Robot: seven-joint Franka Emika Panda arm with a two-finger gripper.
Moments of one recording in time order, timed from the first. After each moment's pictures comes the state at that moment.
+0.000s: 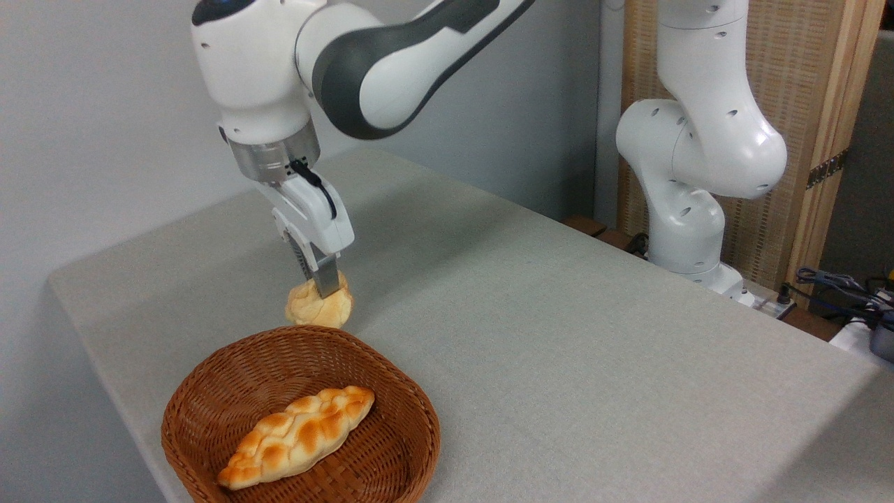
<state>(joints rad) -0.01 0.10 -0.21 -1.78 -0.17 1.81 0.64</state>
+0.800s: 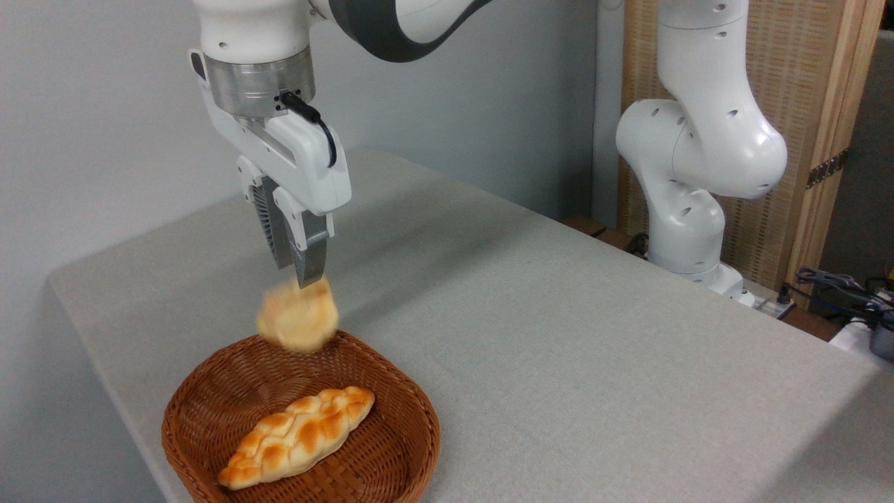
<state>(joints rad) -0.01 0.10 -0.08 -1.58 -0.17 1.73 0.70</state>
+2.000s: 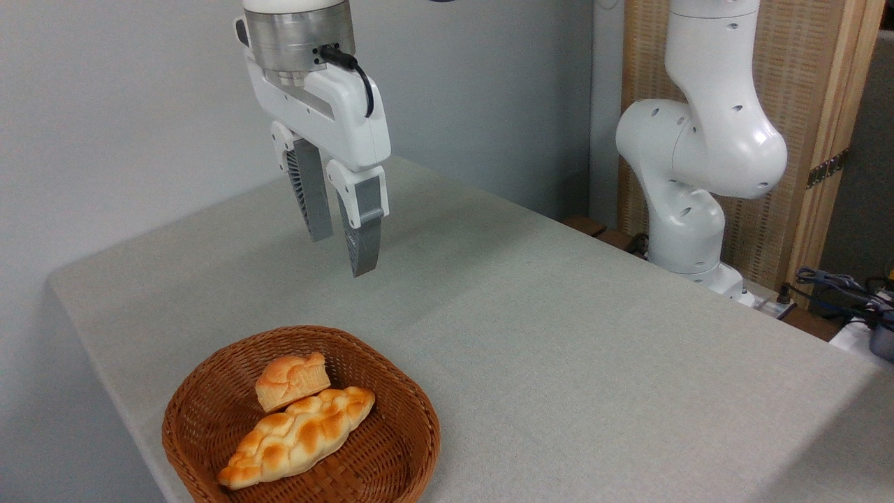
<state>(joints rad) -0.01 -0.03 -0.07 -1.67 -0.06 1.69 0.75</state>
